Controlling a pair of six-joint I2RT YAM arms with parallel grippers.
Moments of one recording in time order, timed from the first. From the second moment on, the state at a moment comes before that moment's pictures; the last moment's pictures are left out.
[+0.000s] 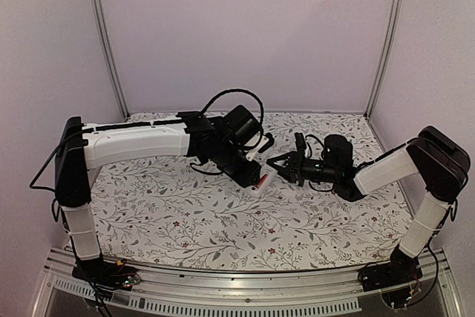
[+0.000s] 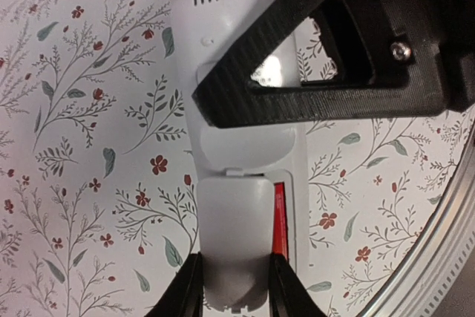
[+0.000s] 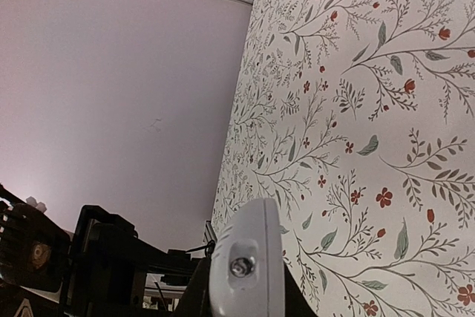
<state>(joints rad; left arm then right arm) -1.02 1.92 1.62 -0.72 -0.02 -0.19 0.64 1.73 0.67 0.87 -0.55 1.14</state>
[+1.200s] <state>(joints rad) -1.04 1.99 1.71 -0.79 -0.04 -0.21 0.64 1.73 0.64 0.89 -0.51 1.15</state>
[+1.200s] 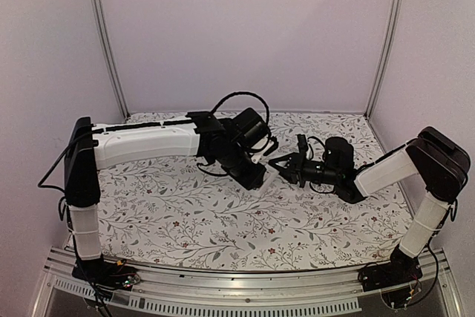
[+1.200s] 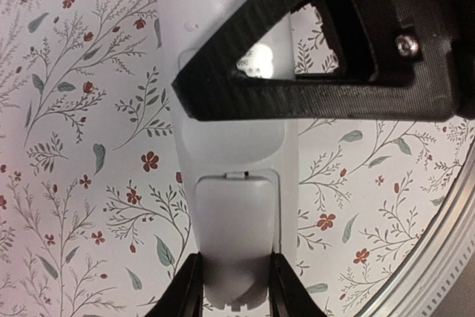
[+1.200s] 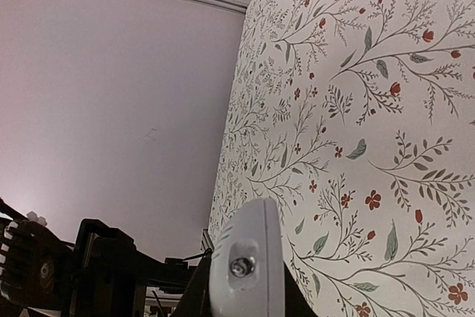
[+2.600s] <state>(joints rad) -1.03 2.02 1.77 -0.81 -0.04 -0.26 0.64 1.73 0.63 0.98 -0.50 1.21</state>
